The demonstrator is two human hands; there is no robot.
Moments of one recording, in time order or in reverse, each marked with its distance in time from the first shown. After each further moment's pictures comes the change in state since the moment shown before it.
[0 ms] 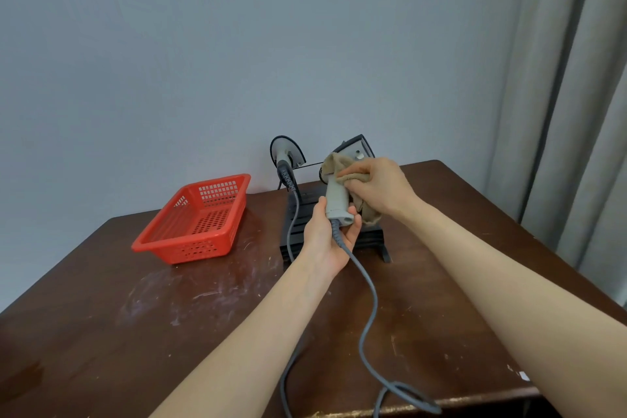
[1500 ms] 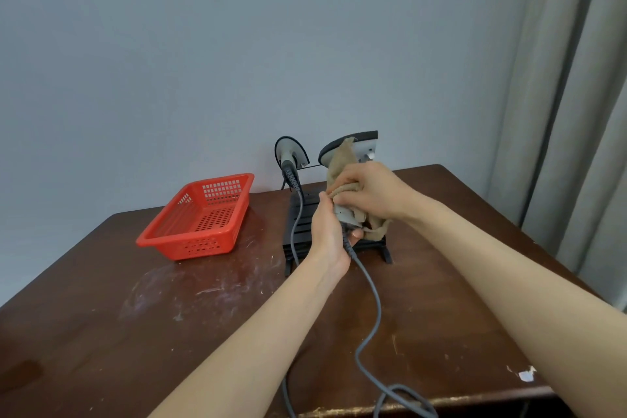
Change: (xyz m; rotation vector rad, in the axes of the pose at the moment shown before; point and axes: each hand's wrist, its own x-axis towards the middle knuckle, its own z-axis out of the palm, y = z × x) left_hand -0.015 -0.007 0.011 0.367 0.066 0.231; right_hand -0.010 -0.023 -0.007 -0.117 -0.245 -0.222
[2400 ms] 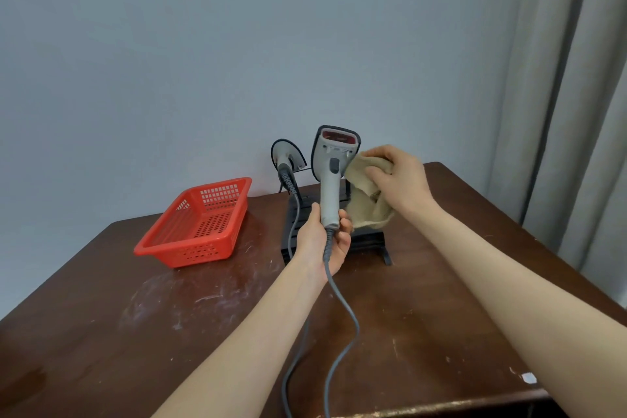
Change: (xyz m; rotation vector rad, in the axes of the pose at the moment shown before) left_hand 0.017 0.004 -0.023 -0.260 -0.093 -0.286; right_hand -0.005 0.030 -0.002 0.248 0.531 0.259
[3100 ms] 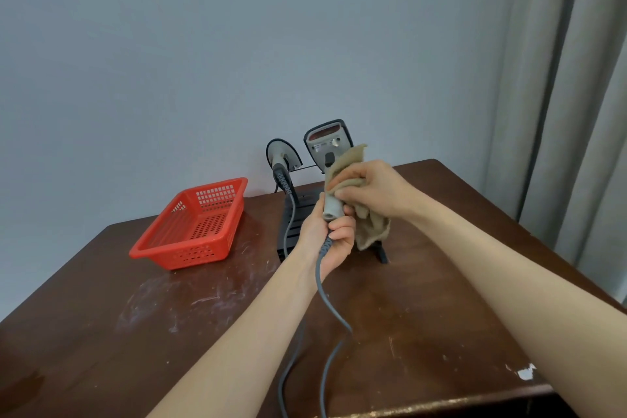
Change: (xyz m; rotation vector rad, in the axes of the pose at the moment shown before) left_hand 0.006 0.000 0.008 -0.089 -0.203 -0.130; right_hand -0.007 -0.019 -0.003 -0.003 -0.454 -0.089
